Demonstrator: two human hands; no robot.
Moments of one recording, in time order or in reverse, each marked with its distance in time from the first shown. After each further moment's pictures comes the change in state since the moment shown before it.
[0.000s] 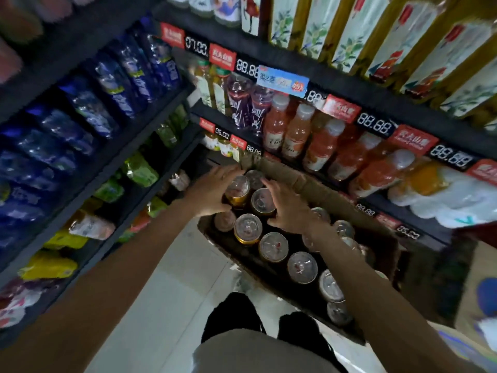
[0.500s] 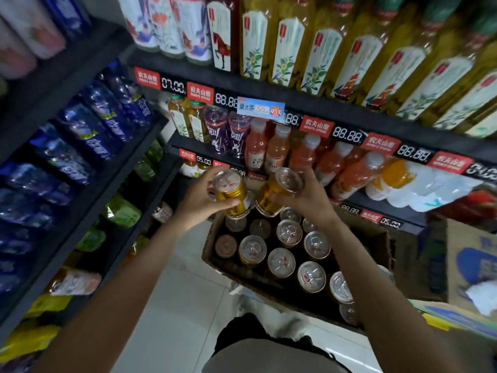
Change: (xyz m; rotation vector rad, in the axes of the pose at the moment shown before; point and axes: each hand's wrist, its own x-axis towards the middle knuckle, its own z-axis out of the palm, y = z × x) left_hand 0.002 -0.001 -0.052 -0.967 0.173 0.032; right_hand -0.026 -0.034 -0.058 0.688 0.591 0.280
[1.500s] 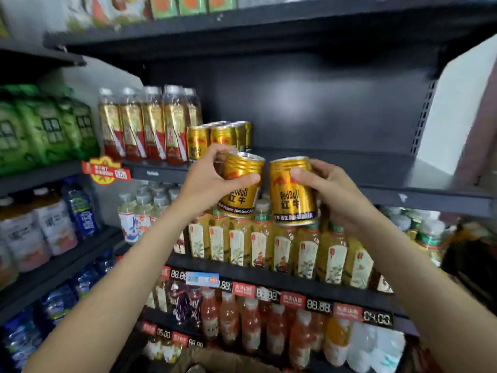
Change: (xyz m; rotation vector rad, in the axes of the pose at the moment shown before) left_hand 0.006 0.401 0.053 0.215 0.327 0.691; right_hand -0.069 -0.239 -0.275 0.258 0.085 -0.574
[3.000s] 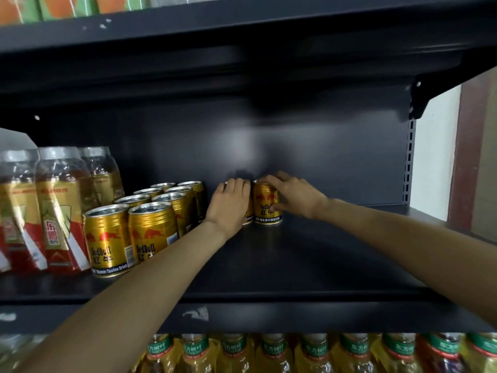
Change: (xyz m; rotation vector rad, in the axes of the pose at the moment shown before) left_hand 0.262 -0.096 0.144 1.323 -0.069 0.523; right_hand 0.272 0.071 -0.105 -1.405 -0.001 -0.301
